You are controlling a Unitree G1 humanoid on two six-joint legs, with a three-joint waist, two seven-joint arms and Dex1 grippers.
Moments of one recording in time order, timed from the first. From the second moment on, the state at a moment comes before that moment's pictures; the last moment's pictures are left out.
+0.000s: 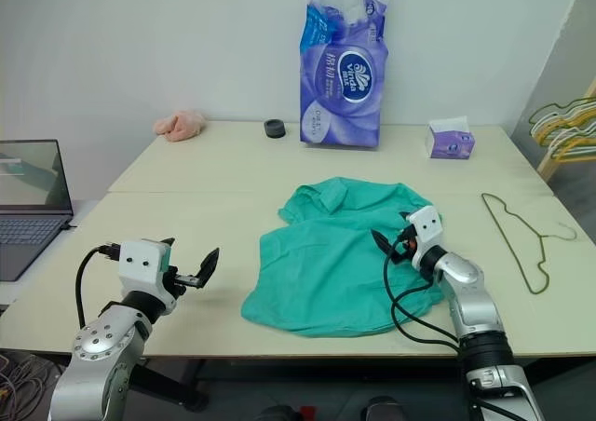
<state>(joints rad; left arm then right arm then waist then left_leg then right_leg) 0.13 0.39 0.24 -0.39 -0.18 0.38 -0.31 -0.35 -0.33 0.00 0.28 0.18 0.07 0.59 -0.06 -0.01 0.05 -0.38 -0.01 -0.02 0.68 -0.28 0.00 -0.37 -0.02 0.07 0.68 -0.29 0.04</state>
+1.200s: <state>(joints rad) 0.14 0.39 0.22 -0.39 -0.18 0.38 -0.32 -0.32 -0.36 0.02 0.20 0.18 0.07 0.67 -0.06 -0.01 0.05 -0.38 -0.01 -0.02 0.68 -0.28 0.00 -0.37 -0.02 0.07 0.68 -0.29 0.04</state>
